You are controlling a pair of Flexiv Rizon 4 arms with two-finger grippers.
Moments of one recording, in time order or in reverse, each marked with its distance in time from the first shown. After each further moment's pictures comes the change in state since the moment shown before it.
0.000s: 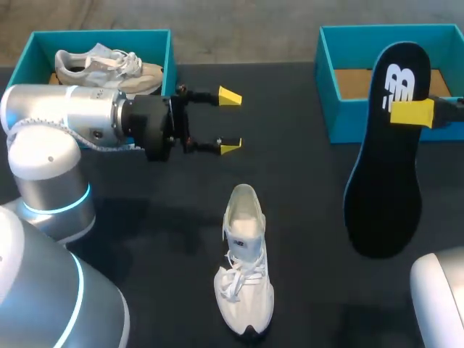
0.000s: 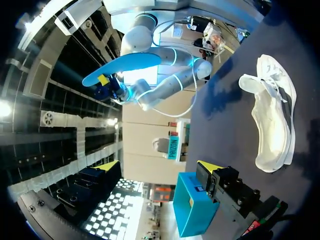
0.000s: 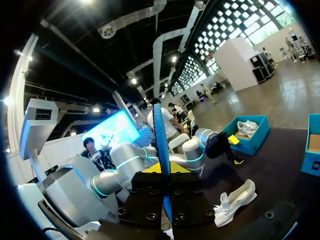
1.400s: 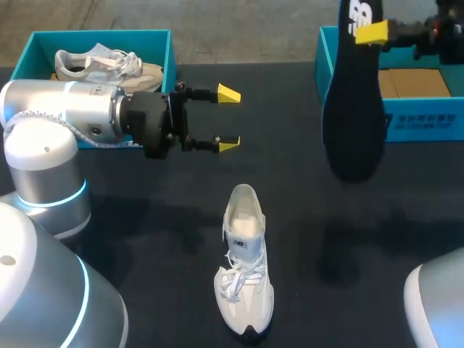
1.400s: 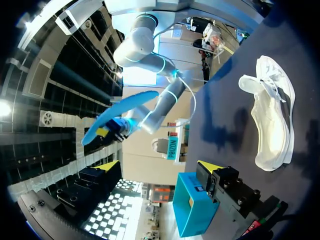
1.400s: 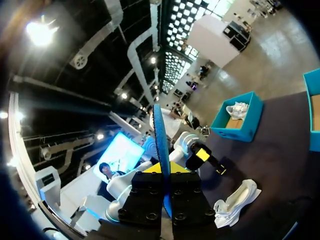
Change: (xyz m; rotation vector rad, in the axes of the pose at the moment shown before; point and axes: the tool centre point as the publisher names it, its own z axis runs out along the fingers) left arm -0.003 0.001 -0.001 0.004 0.007 -0.001; right arm -0.154 0.076 0.021 0.007 0.039 0.393
